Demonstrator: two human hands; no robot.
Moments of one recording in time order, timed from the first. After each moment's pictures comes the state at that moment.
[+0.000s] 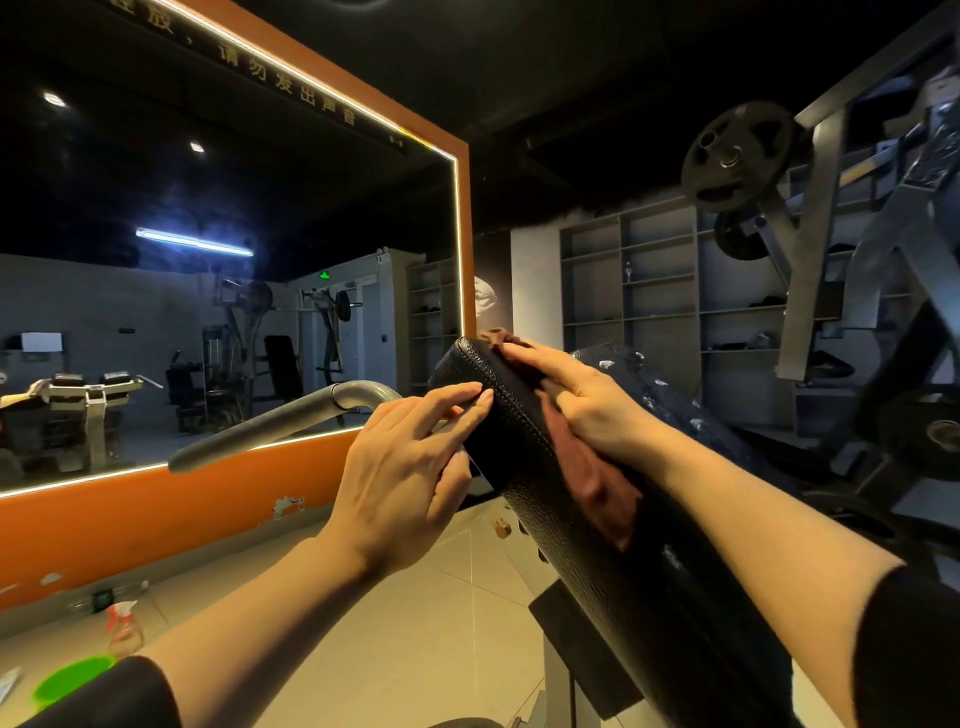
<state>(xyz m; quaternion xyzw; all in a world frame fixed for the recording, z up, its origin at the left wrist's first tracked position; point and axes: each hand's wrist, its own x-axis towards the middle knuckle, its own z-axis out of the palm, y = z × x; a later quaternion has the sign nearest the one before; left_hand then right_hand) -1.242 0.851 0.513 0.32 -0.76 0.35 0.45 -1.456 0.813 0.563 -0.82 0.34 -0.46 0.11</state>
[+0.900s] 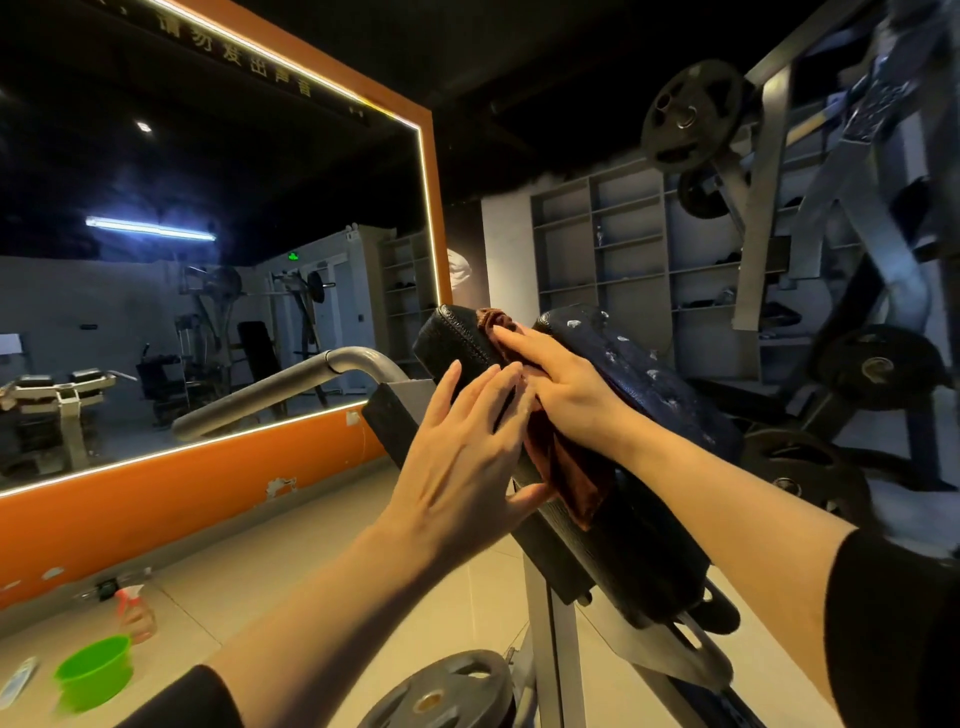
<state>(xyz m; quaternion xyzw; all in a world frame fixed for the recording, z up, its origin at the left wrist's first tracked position) -1.300 0.918 0.497 0.36 -0.77 0.42 0.31 -1.455 0.876 0.534 -0.78 0.37 -0.50 0.11</state>
